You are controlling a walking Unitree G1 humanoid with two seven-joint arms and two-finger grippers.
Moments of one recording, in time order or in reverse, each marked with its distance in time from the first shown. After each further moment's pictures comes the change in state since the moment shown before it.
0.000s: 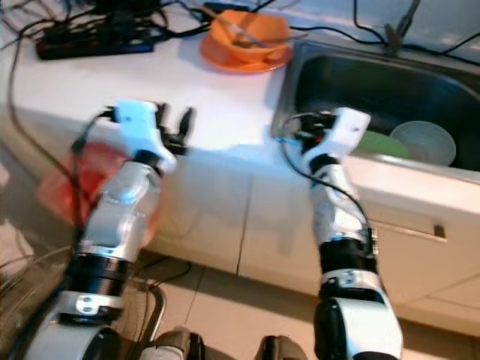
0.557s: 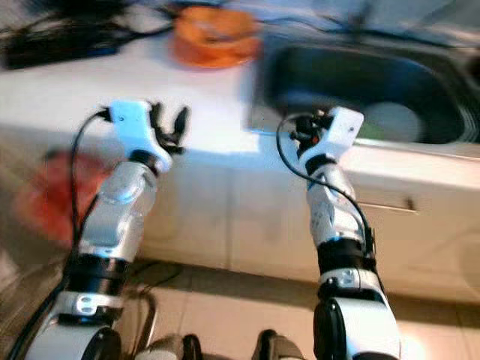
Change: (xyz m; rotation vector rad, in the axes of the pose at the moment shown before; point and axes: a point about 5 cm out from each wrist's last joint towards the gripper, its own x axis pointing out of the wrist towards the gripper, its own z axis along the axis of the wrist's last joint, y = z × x) left arm 0.000 -0.005 -0.001 -0.014 -0.001 -0.011; right arm 0.000 -0.001 0.000 -0.010 0.012 0.003
